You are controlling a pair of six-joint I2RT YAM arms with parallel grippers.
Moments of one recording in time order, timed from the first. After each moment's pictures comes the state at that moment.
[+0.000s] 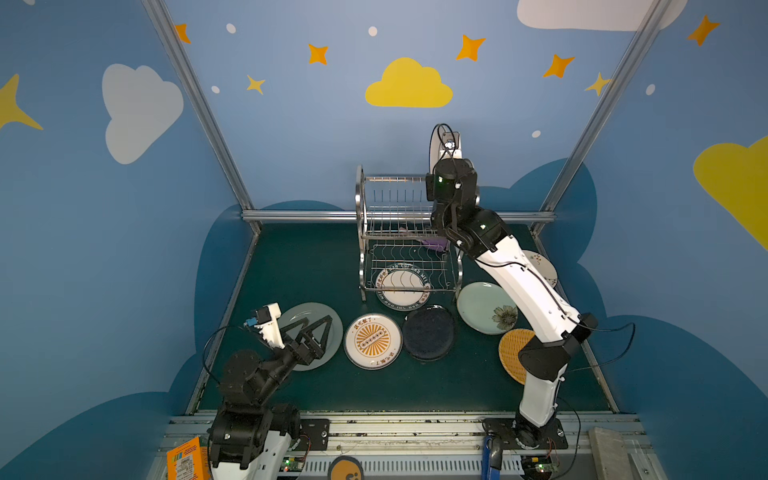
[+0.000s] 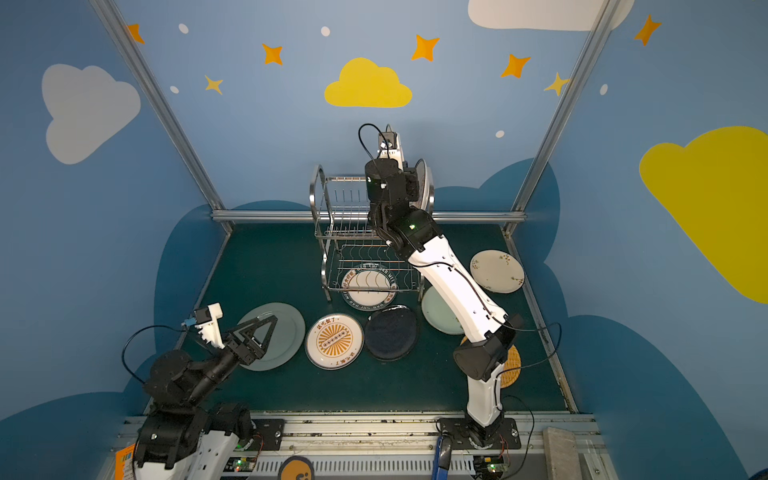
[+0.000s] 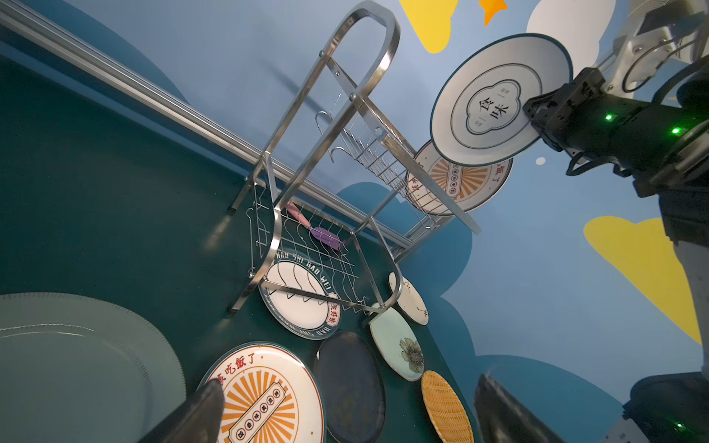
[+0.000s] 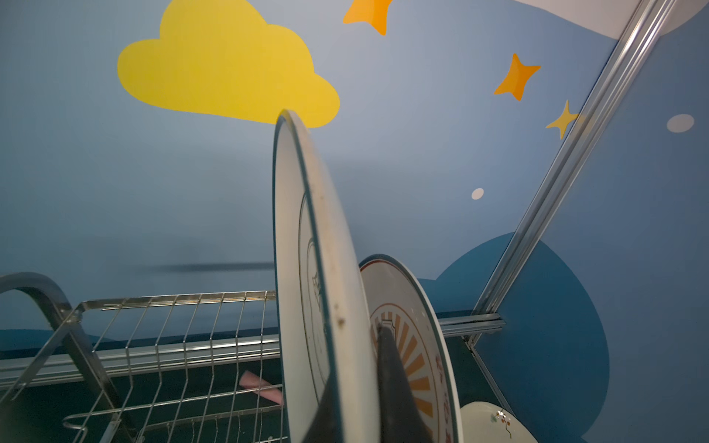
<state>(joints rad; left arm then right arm) -0.06 0.16 0.53 -0.47 0.46 -0.69 0.77 1.89 2.29 -0.46 0.95 -0.09</state>
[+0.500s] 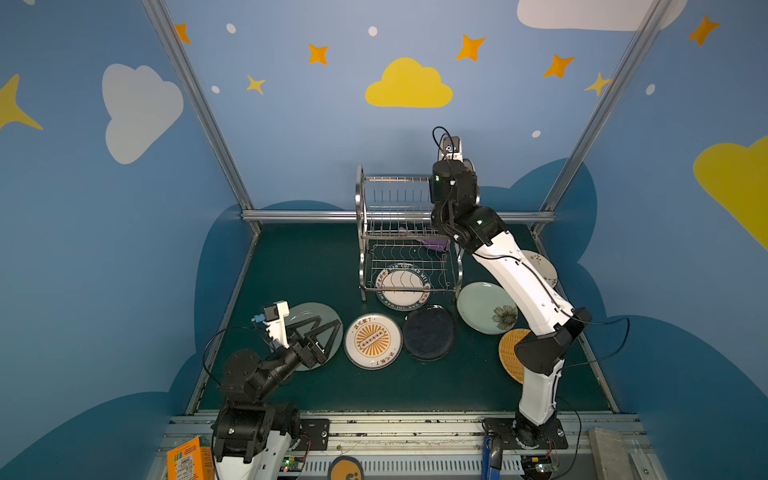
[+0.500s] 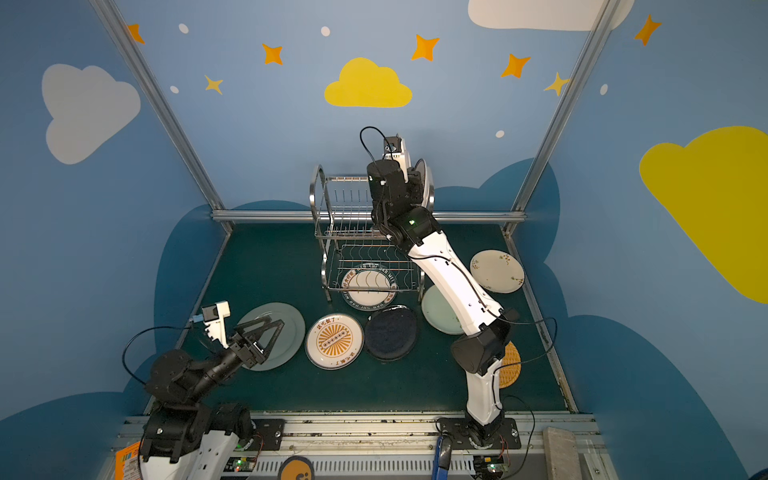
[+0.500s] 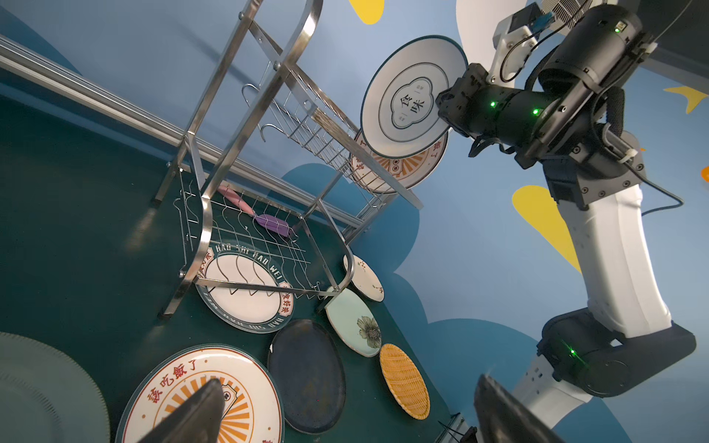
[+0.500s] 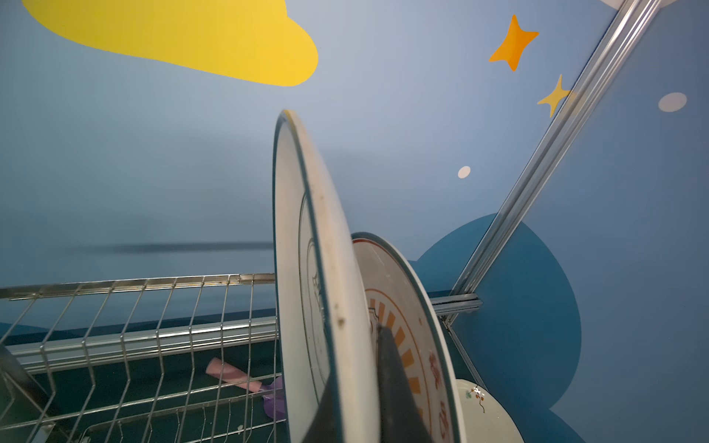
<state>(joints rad) -0.05 0.16 0.49 -0.34 0.64 -0.73 0.71 1.93 2.29 -0.52 0.96 -0.07</state>
